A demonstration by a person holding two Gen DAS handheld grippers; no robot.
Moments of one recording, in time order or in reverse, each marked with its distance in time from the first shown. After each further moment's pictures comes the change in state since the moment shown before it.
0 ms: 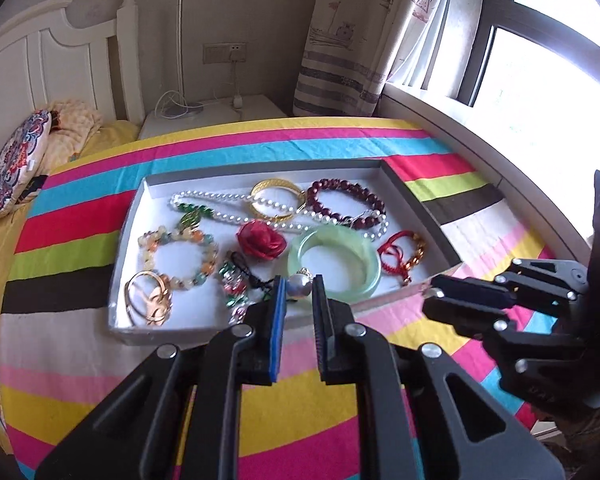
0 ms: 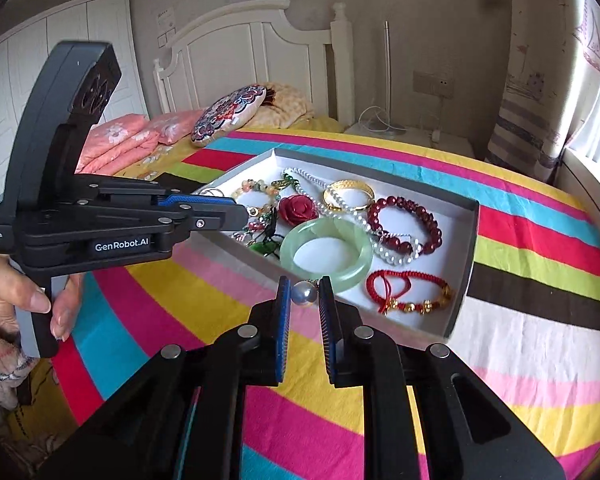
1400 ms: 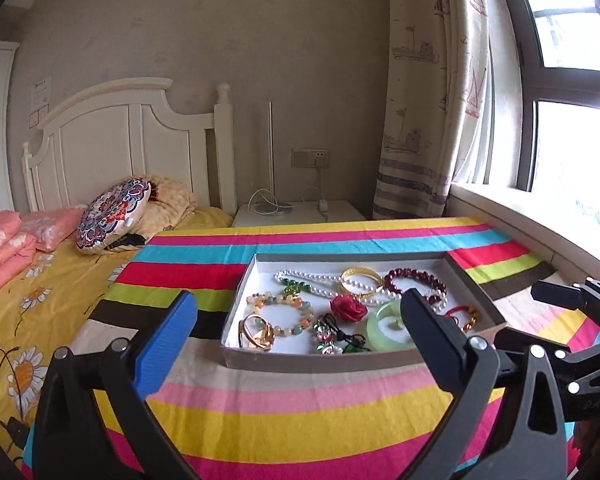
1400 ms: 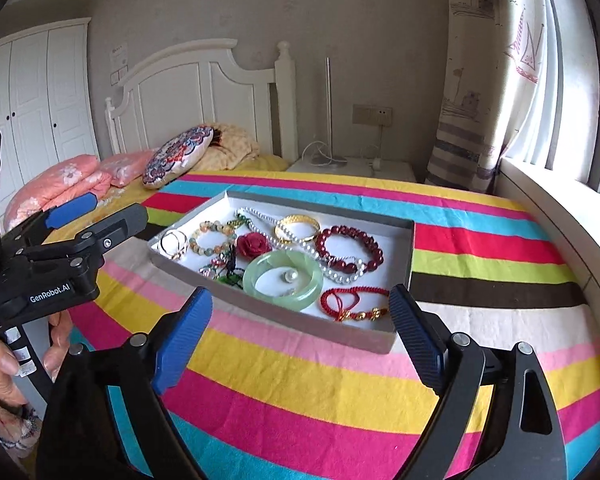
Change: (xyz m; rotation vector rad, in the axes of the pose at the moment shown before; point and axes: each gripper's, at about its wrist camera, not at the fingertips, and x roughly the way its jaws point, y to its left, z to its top) left arm -0.079 0.000 -0.049 -0.041 -0.421 0.333; right arm -0.037 0.013 -0.011 0.094 -0.130 -0.215
